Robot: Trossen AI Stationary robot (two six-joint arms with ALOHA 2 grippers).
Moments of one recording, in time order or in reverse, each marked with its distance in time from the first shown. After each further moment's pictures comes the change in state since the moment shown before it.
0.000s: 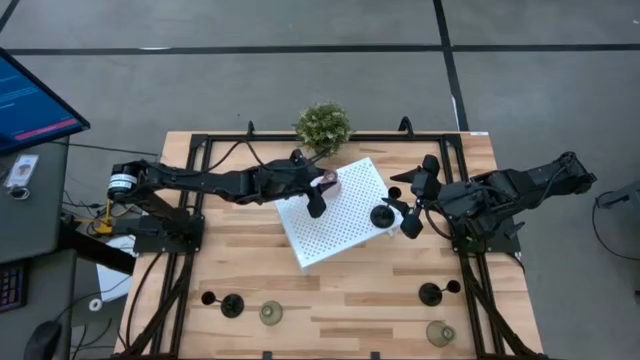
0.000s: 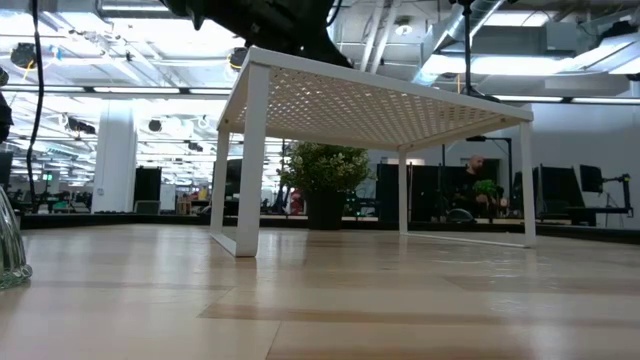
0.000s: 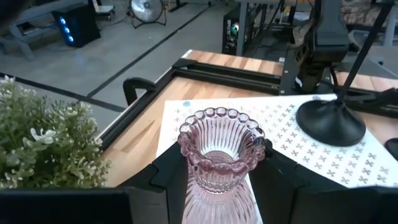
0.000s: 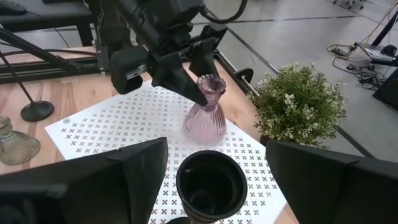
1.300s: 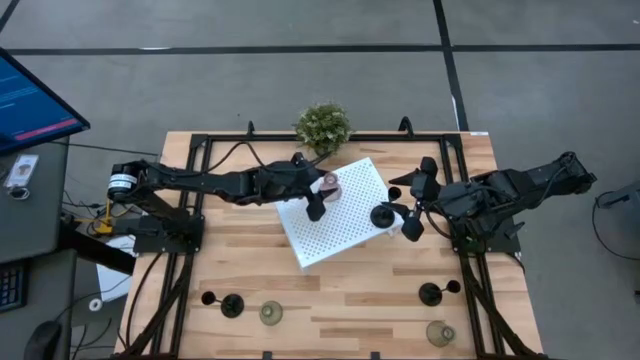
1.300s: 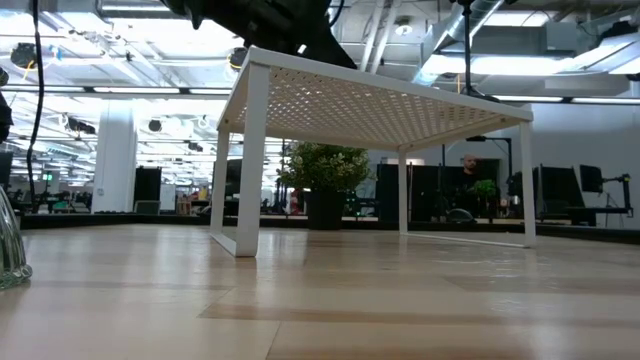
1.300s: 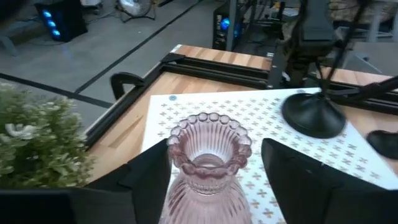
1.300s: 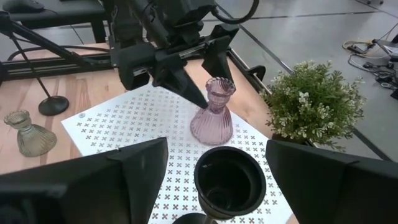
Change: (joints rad) left arm -0.011 -0.001 0.002 -0.025 0.040 -0.019; right arm 0.000 0.000 0.000 0.000 -0.053 0.000
